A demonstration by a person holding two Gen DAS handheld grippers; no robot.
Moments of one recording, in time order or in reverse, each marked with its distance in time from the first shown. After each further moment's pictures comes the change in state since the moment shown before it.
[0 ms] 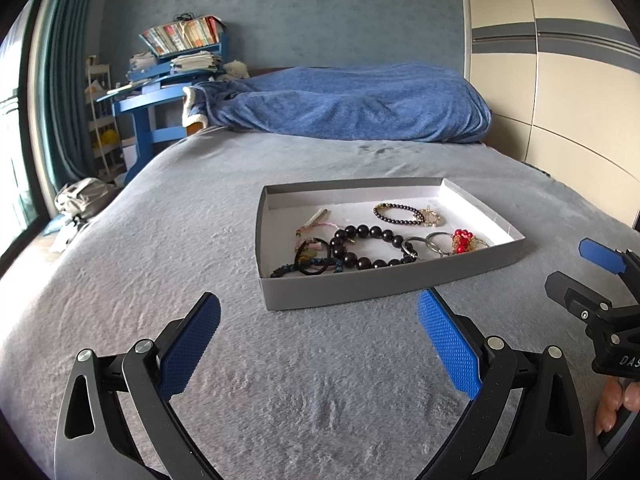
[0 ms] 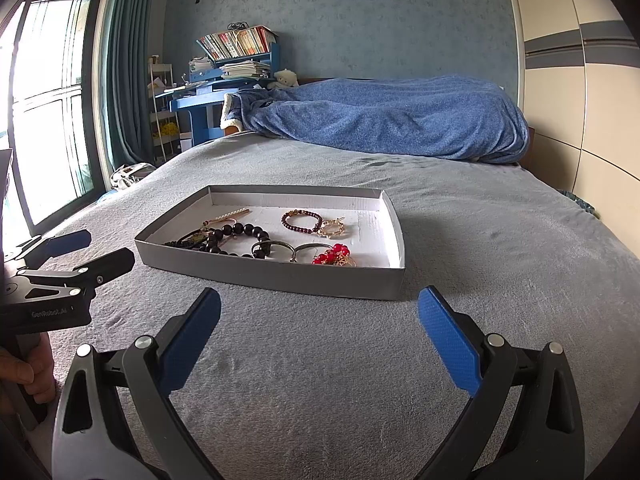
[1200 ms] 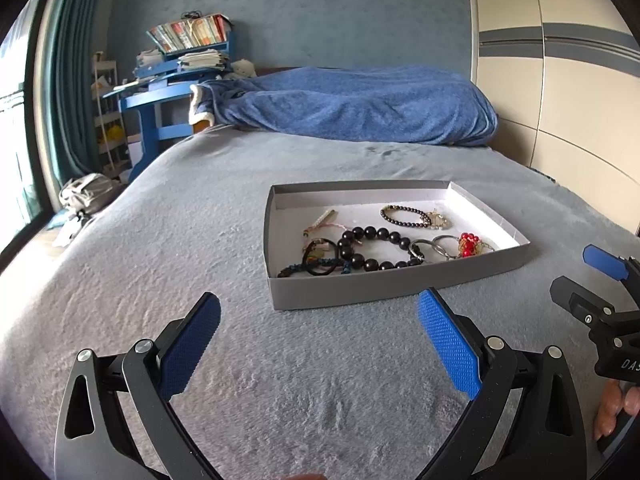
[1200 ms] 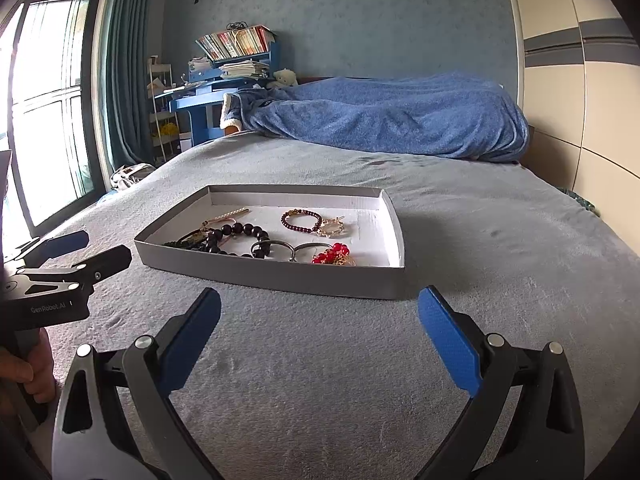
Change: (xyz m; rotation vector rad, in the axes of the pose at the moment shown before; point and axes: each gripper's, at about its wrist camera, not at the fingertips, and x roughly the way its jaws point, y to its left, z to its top) left arm 0.000 0.004 0.001 -0.020 0.000 0.015; right arm 0.001 0.000 0.001 0.001 0.001 0.001
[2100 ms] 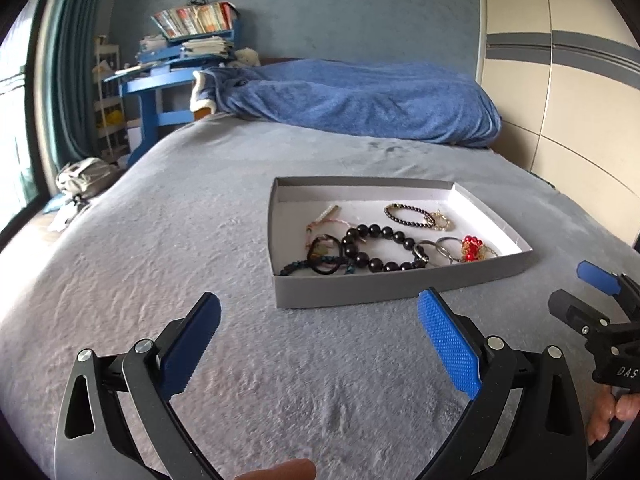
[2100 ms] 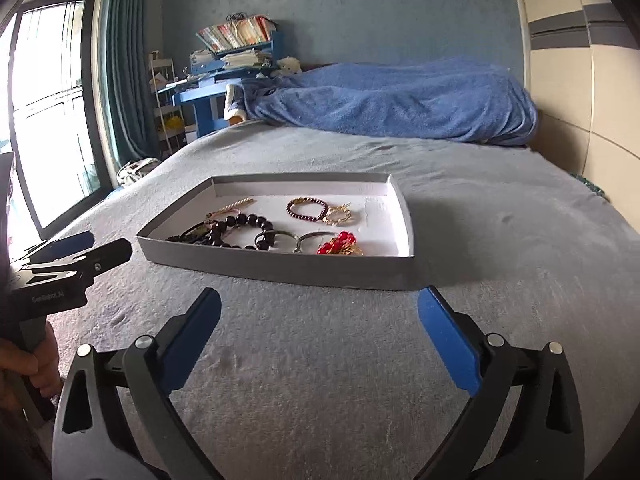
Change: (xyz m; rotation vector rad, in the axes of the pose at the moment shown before) left arm 0.004 0.010 0.002 -0.048 0.024 -0.011; right arm 0.006 -0.005 0.000 0.027 0.039 0.035
